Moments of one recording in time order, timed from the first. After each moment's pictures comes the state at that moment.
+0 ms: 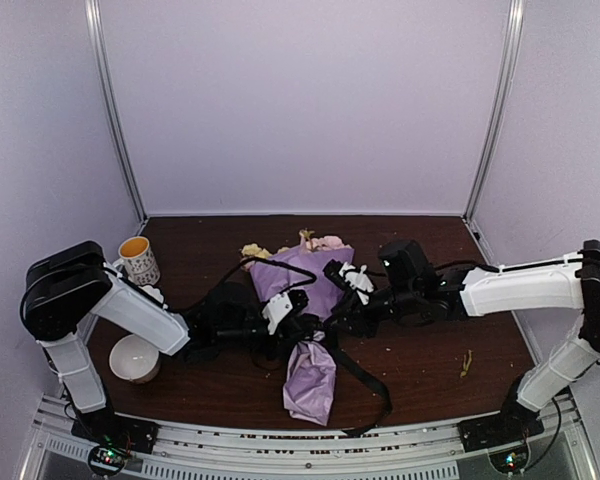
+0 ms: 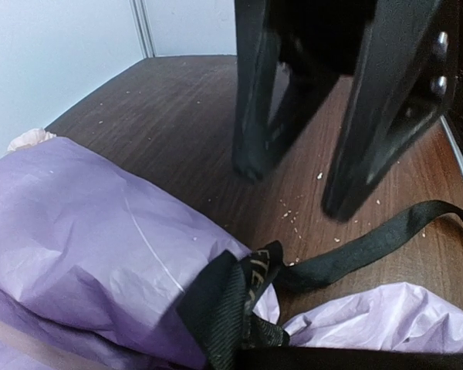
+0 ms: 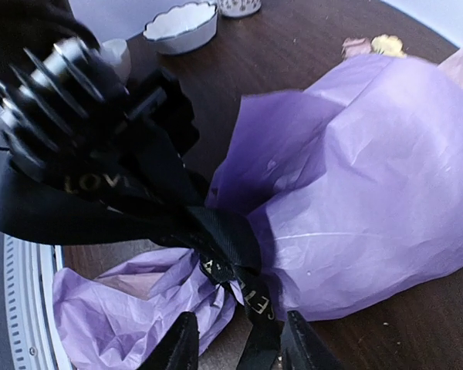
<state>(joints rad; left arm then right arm) -0.98 1.79 0.67 0.77 0.19 0.15 0.83 1.47 0.85 0.02 -0.36 -0.03</state>
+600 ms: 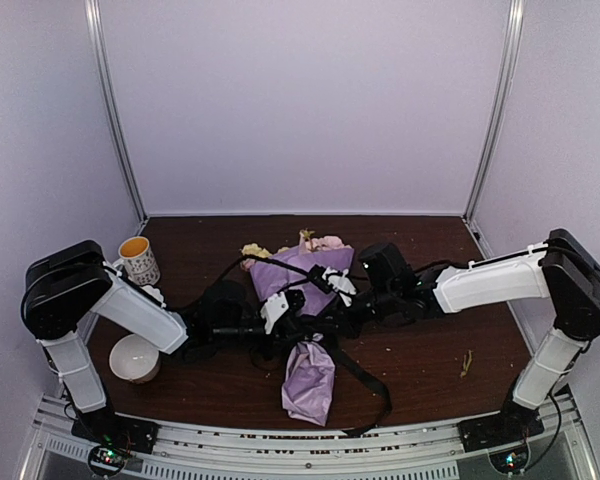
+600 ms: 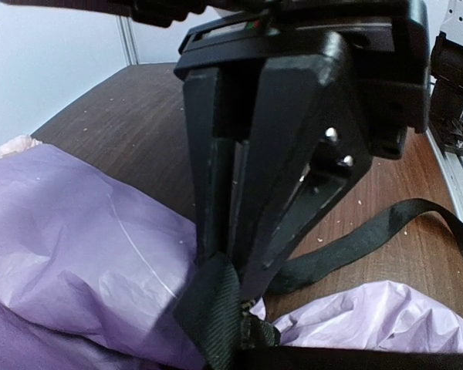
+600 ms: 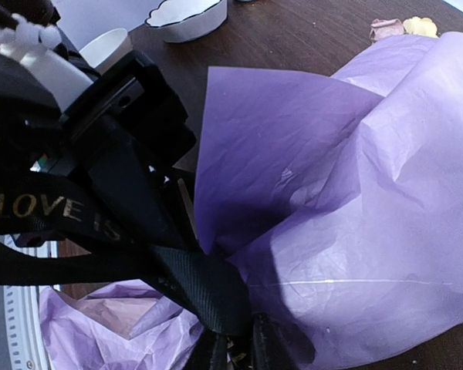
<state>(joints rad) -0.95 1.79 0.65 0.79 0.29 0.15 0.83 1.68 0.93 0.07 -0.44 -0.02</state>
